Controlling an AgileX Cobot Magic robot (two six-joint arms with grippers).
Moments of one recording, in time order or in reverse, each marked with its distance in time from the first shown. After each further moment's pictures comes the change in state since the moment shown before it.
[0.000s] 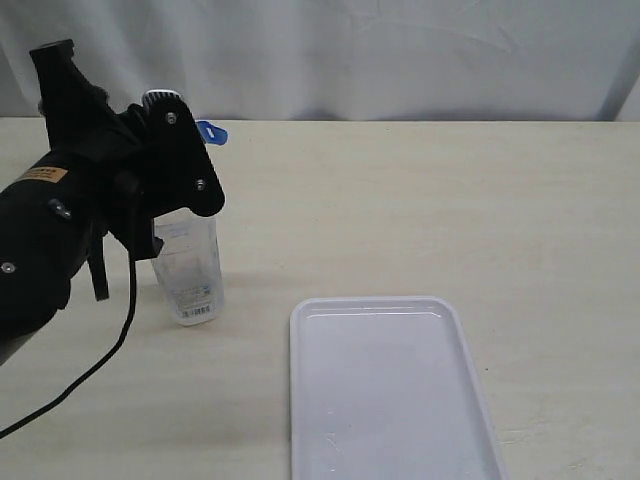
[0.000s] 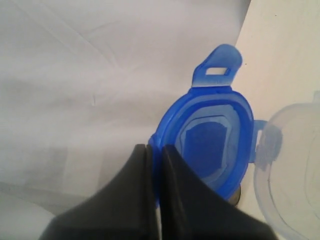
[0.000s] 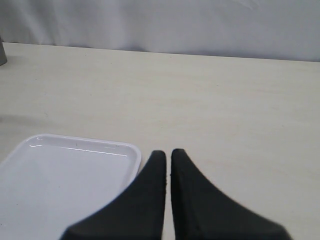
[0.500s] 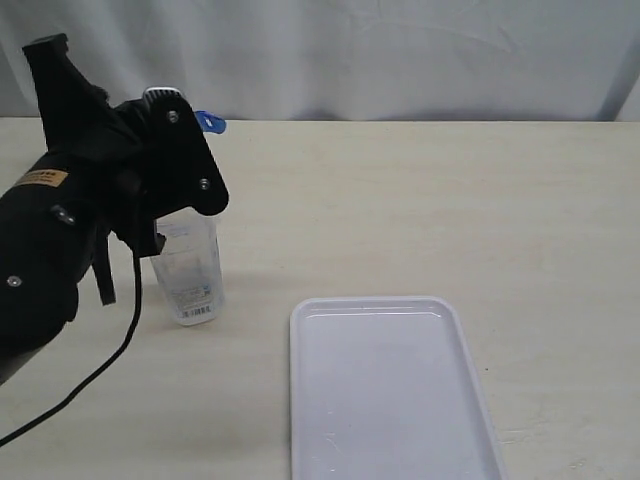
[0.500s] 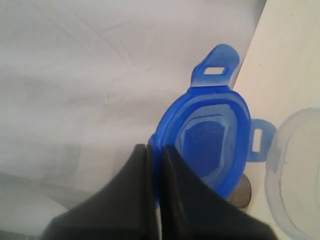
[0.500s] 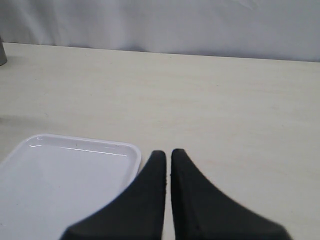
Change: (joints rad) left arm -0.053 0.000 0.000 -0.020 -0.077 0.000; right arm 0.000 0.000 0.000 0.000 0.000 0.000
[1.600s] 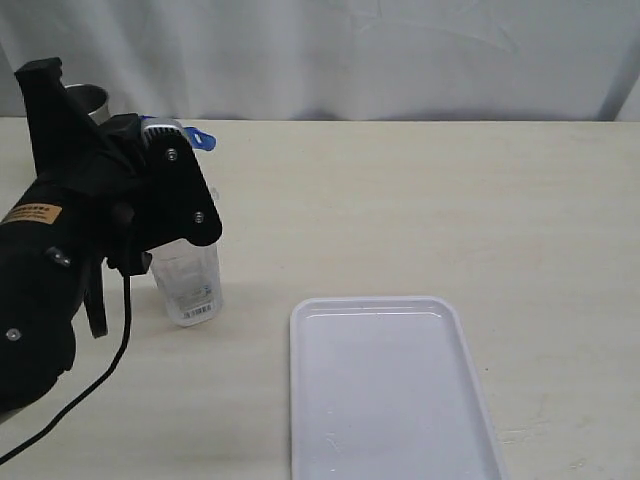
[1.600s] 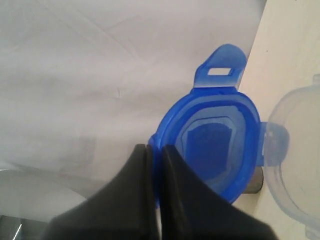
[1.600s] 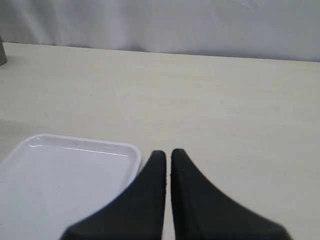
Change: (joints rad) left arm -0.056 0.000 0.068 0.001 -0.118 0.000; right arm 0.000 0.000 0.000 0.000 0.000 0.000
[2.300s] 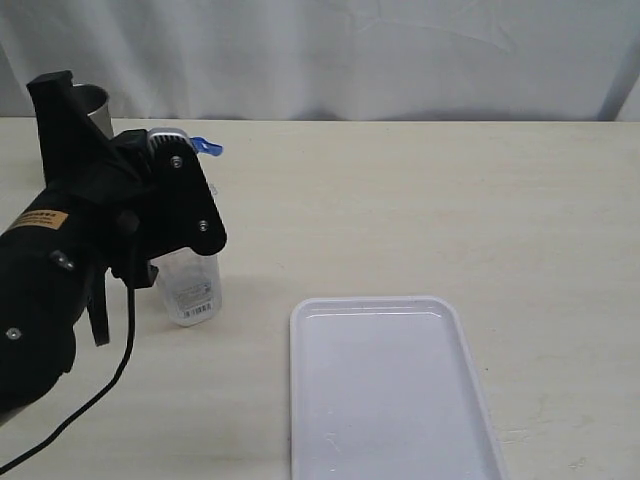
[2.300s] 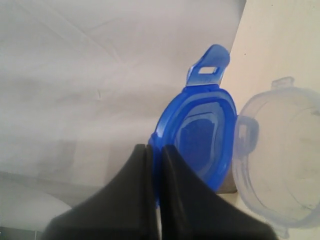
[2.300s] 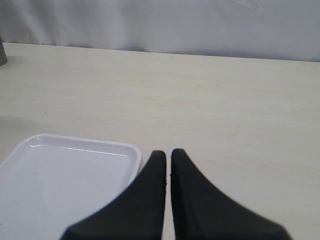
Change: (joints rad) left arm 0.000 0.000 0.000 -0.030 0.056 0.000; right arm 0.000 0.000 0.000 0.000 0.000 0.000
